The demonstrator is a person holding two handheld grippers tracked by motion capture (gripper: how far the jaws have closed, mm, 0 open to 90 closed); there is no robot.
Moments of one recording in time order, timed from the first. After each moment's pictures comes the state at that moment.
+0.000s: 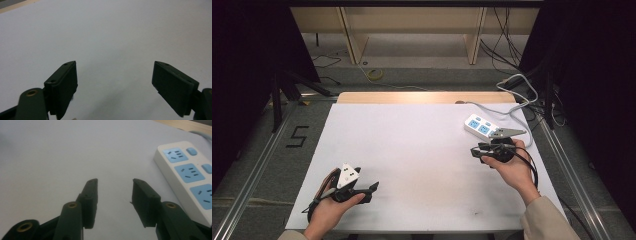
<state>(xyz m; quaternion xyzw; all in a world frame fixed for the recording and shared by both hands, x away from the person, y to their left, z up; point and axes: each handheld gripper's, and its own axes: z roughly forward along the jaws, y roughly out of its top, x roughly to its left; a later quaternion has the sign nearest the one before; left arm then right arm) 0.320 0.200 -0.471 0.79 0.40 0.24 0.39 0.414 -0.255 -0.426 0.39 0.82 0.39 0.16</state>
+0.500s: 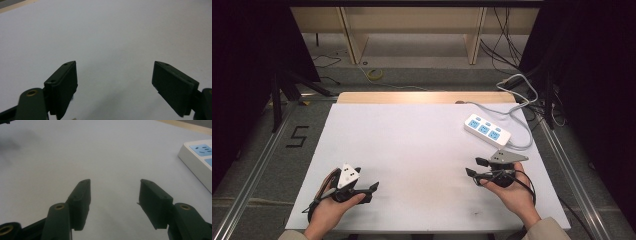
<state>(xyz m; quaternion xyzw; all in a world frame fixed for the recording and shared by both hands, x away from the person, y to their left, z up) 0.320 0.200 -0.471 0.79 0.40 0.24 0.39 0.363 -0.251 -0.456 0.35 0.80 0.45 0.17</state>
